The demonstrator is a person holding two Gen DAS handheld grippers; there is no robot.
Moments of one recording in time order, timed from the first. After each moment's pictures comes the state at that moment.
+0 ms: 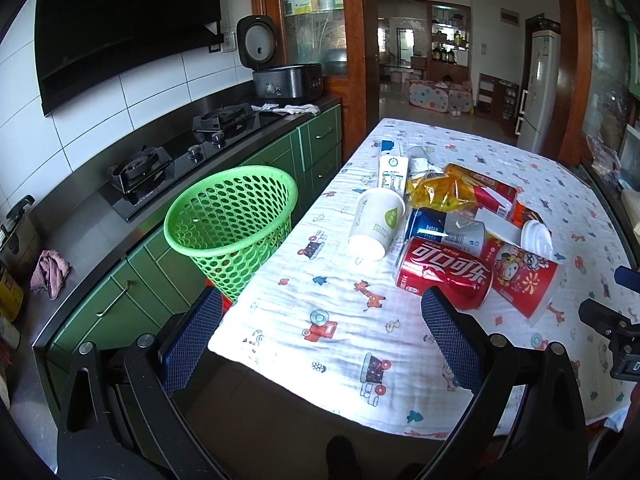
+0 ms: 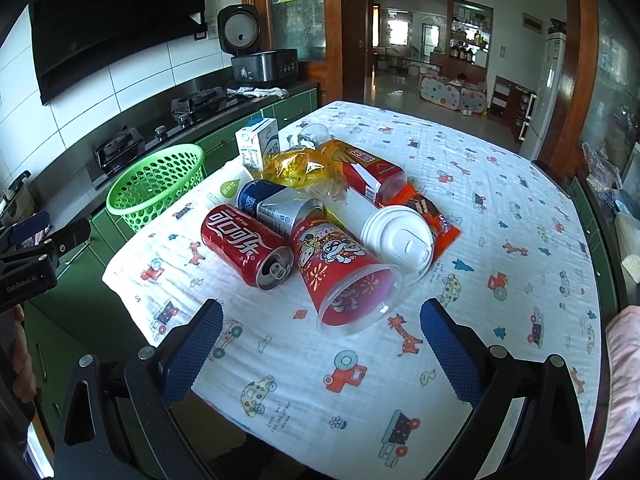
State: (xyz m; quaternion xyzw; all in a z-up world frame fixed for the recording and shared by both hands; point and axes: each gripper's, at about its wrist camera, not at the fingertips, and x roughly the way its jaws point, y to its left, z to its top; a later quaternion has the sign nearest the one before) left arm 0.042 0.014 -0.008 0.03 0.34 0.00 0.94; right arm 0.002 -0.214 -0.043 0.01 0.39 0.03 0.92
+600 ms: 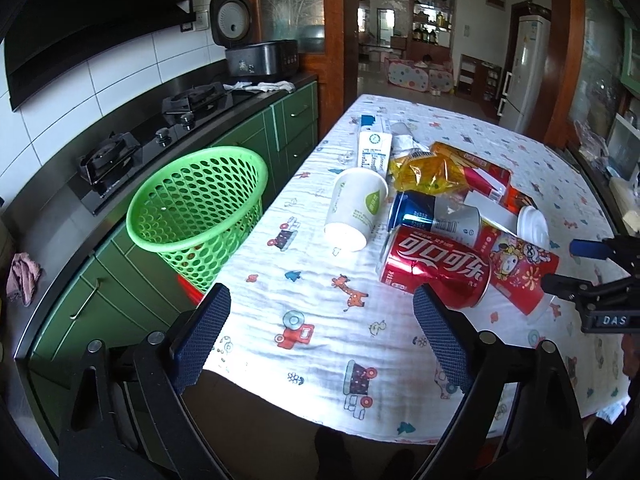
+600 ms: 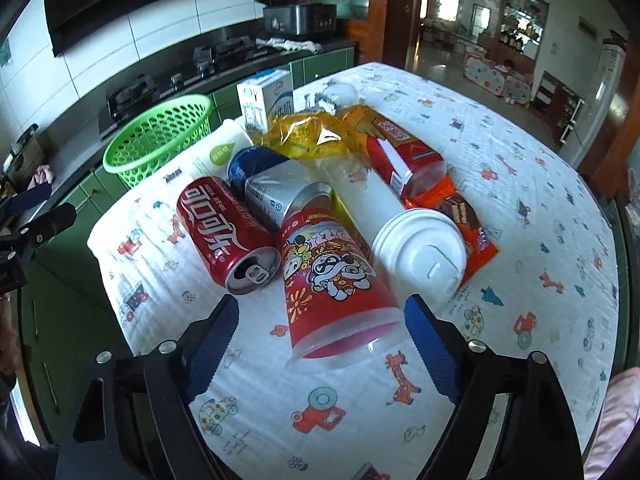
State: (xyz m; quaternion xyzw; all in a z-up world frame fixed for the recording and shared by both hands) left arm 0.079 0.005 -0.033 0.03 0.38 -0.05 0.92; right arm 0.081 -0.224 -0.076 -0.04 0.47 0.10 0.88
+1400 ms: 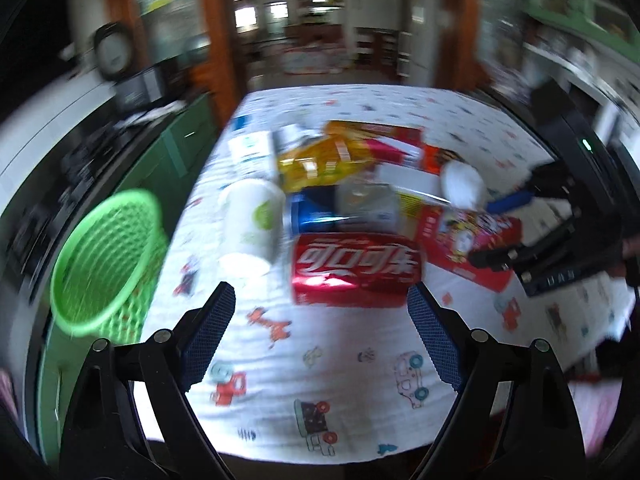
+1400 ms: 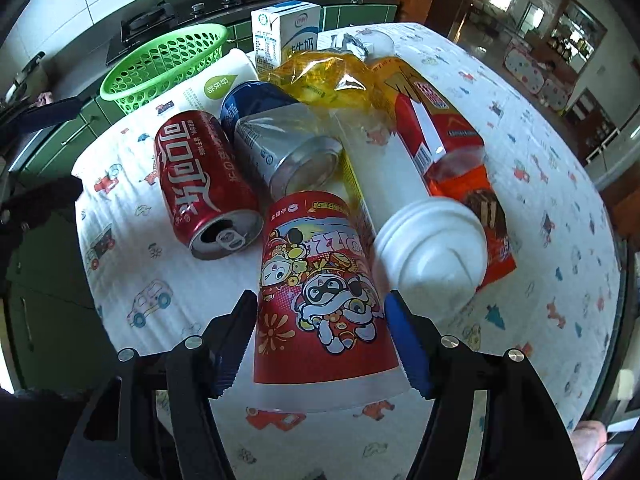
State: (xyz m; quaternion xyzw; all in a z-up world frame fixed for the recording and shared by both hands) left arm 0.106 -0.052 -0.050 0.14 0.38 -0.25 0.88; right arm 0.113 -0.225 -0.106 -0.12 0.54 0.14 0.82
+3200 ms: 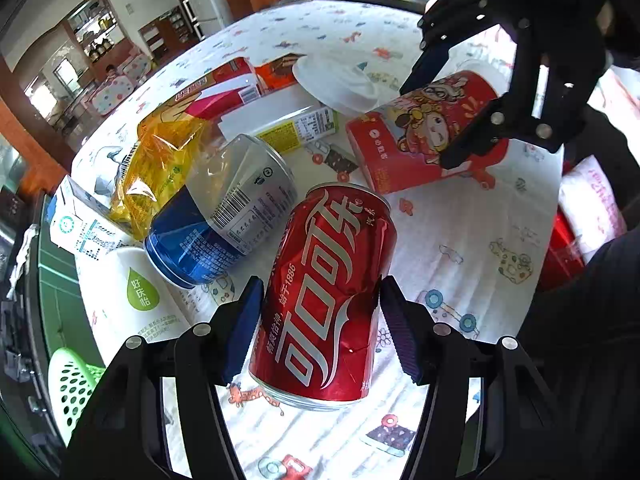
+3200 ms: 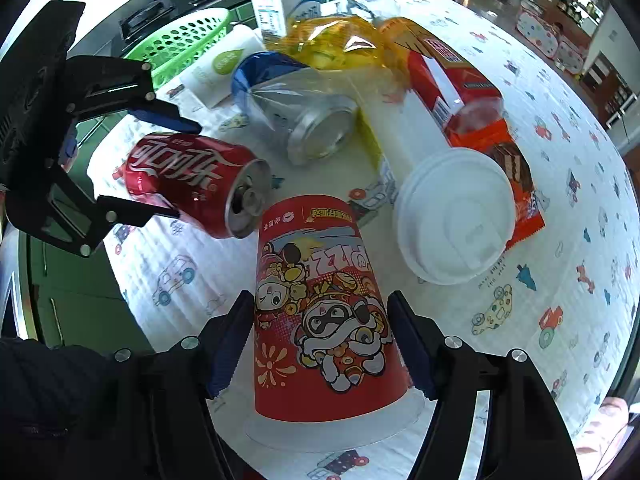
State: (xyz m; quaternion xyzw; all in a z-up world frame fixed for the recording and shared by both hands) left arm 0.138 -0.091 -0.100 0.37 0.38 -0.48 0.70; right arm 0.110 -0.226 -0.114 -0.08 0.59 0.16 0.79
